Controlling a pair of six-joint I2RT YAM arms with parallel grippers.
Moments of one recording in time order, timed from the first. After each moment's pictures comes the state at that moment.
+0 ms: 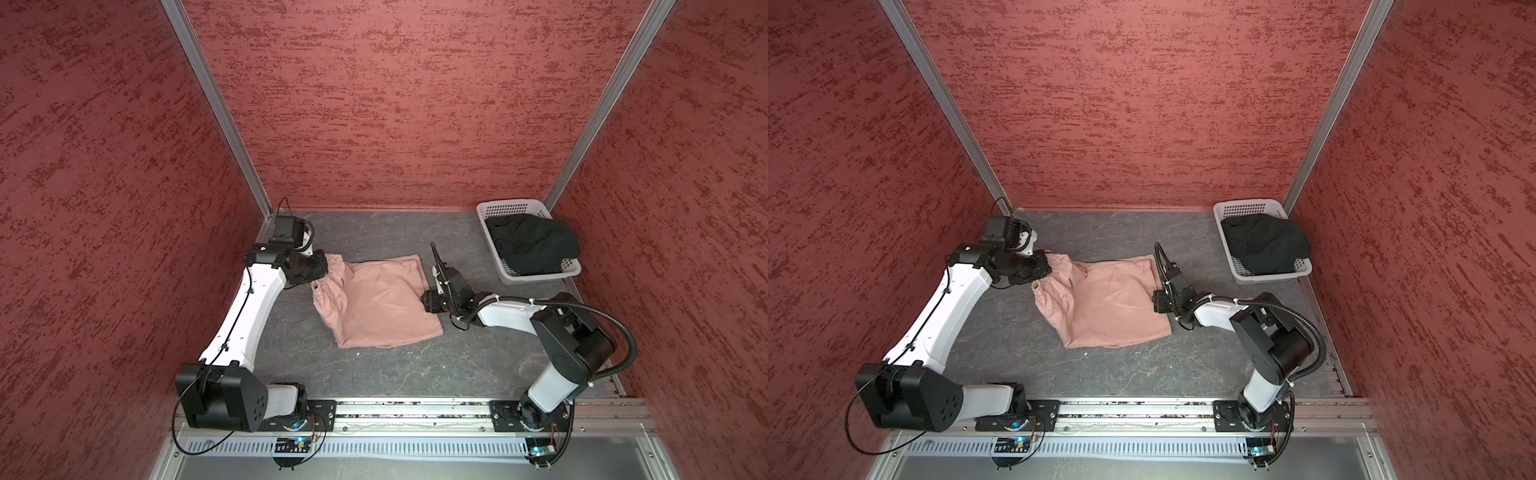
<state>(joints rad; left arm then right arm) -0.08 1.34 1.31 -1.04 0.19 -0.34 0.60 1.68 0.78 0.06 0.00 0.48</state>
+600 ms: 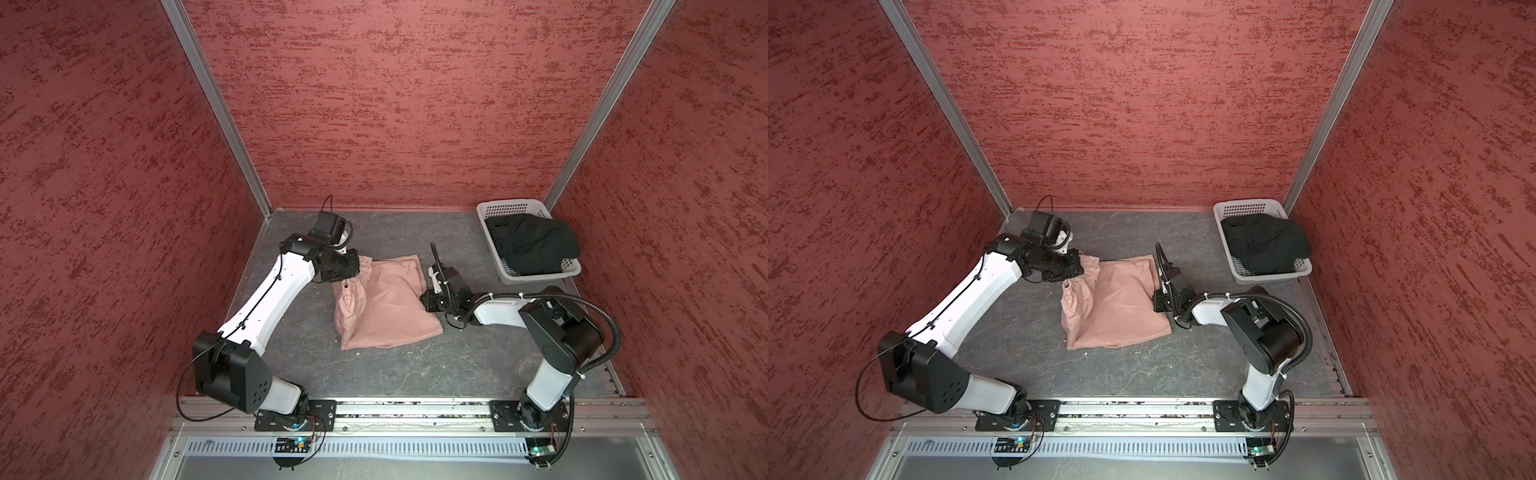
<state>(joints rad) -0.34 1.49 1.41 -1.02 0.19 -0.50 0.59 1.76 0.78 0.19 -0.13 0.53</state>
